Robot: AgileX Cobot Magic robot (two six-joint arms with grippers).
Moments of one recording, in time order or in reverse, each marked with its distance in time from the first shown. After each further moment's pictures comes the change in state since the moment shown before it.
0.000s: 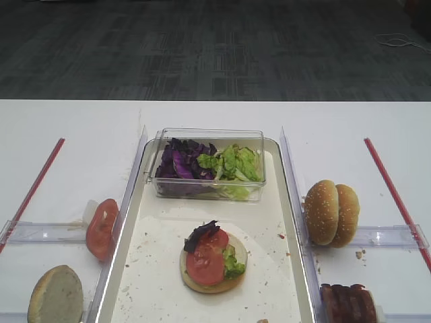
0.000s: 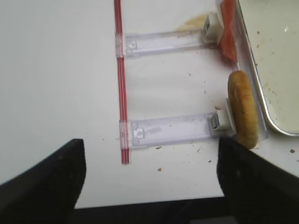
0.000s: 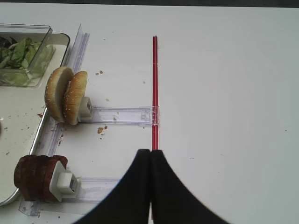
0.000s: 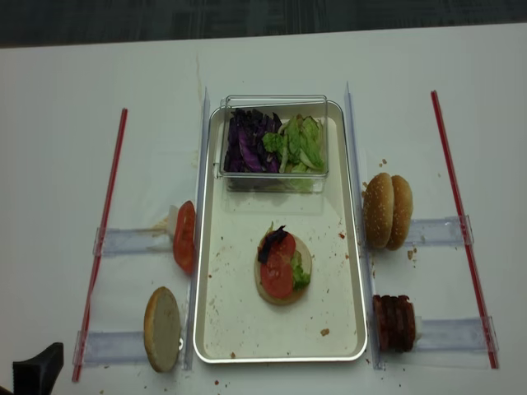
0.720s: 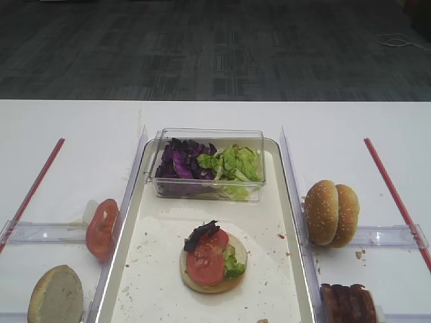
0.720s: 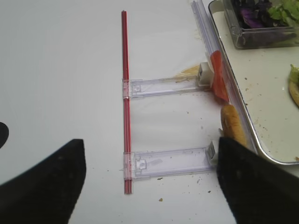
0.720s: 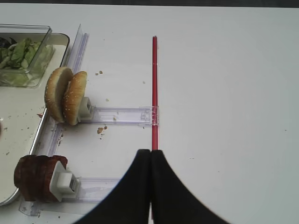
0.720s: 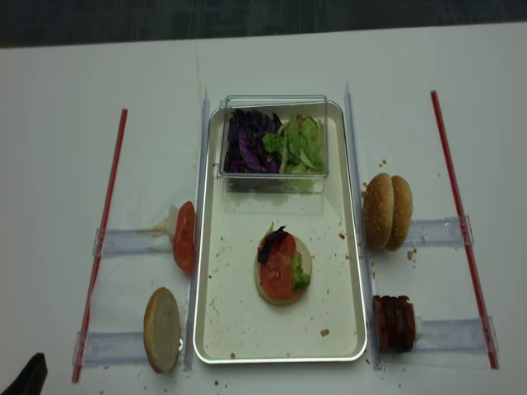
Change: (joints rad) left arm 0.000 -0.238 0.000 0.000 0.018 -0.014; right arm 0.000 0.000 0.000 0.000 0.000 0.003
